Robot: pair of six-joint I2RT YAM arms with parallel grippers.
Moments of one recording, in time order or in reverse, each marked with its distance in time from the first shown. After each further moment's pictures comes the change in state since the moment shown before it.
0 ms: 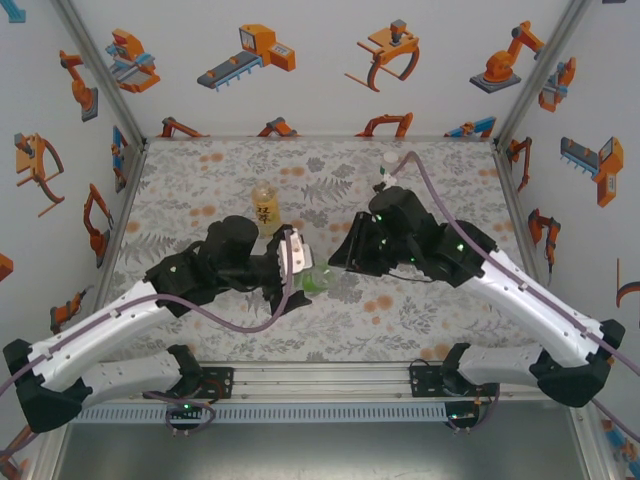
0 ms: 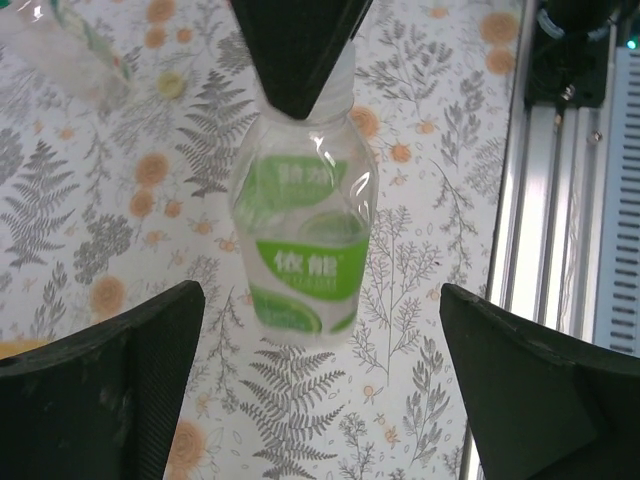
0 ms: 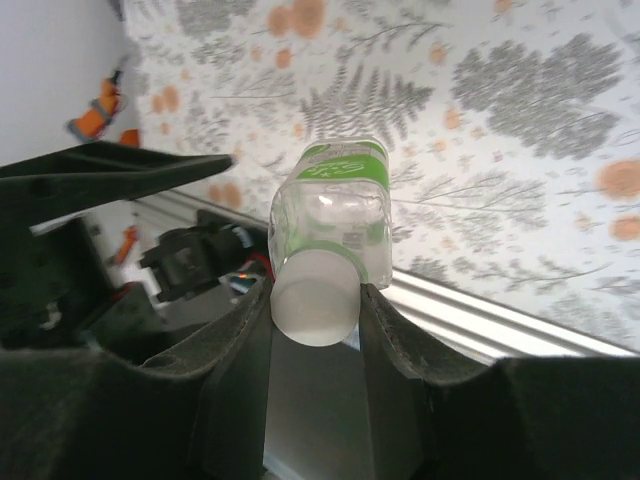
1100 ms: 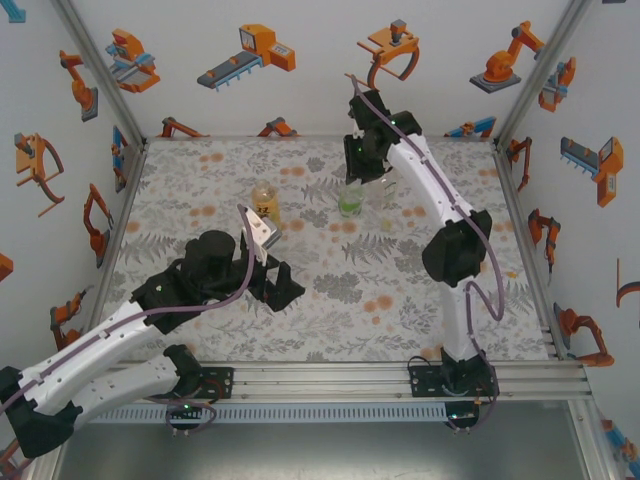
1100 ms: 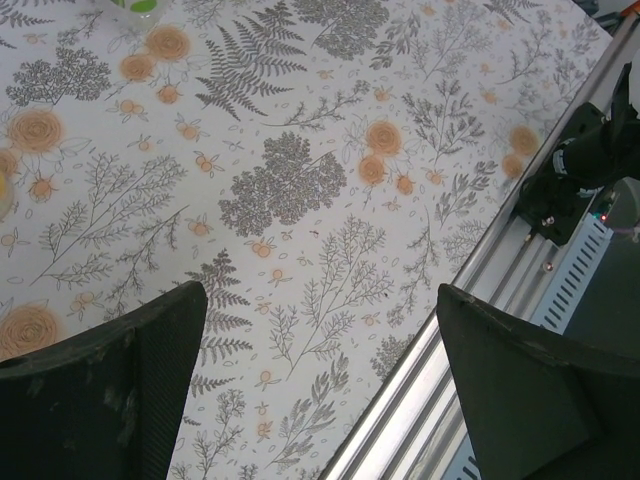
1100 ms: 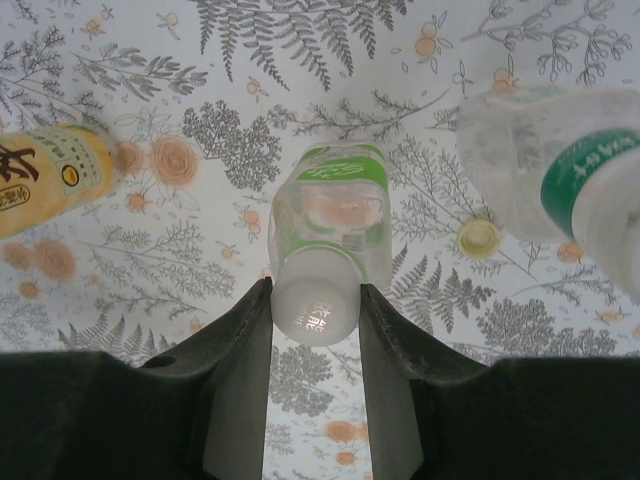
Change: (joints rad) left arm 0.063 -0.145 -0.189 0.098 -0.159 -0.526; right arm -0.435 0.979 0.926 -0.203 -0.017 -0.683
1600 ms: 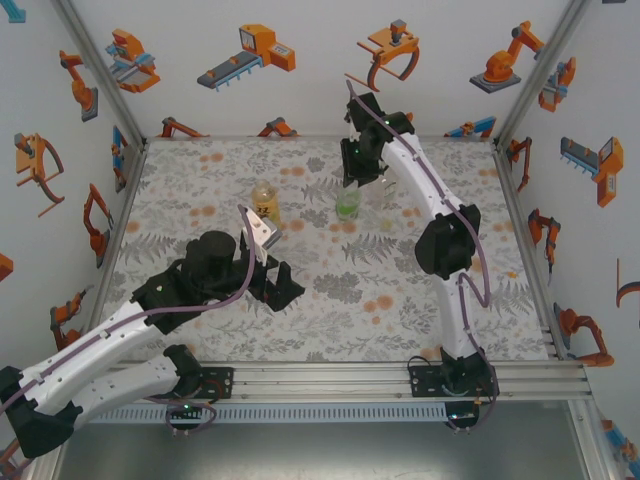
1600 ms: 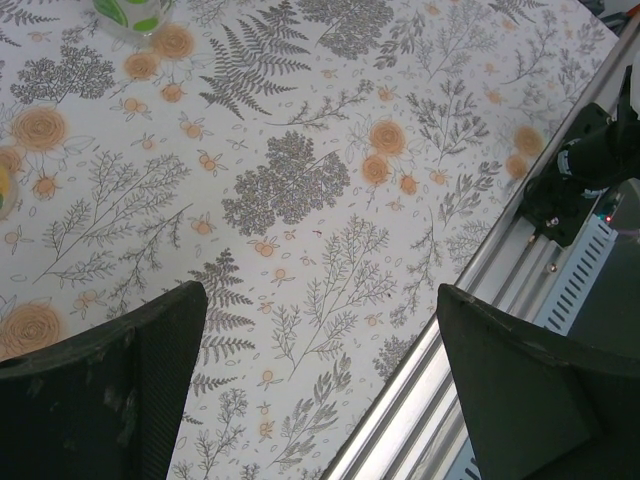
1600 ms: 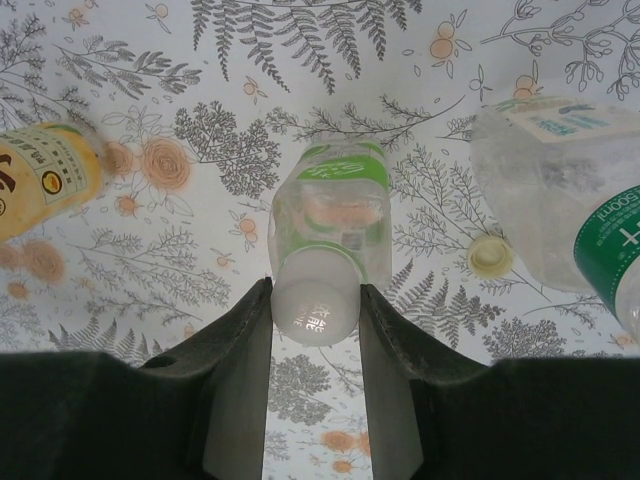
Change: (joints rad) left arm 0.000 -0.001 -0.003 0.000 -0.006 0.000; right arm -0.009 0.070 0.039 -0.015 -0.035 -0.017
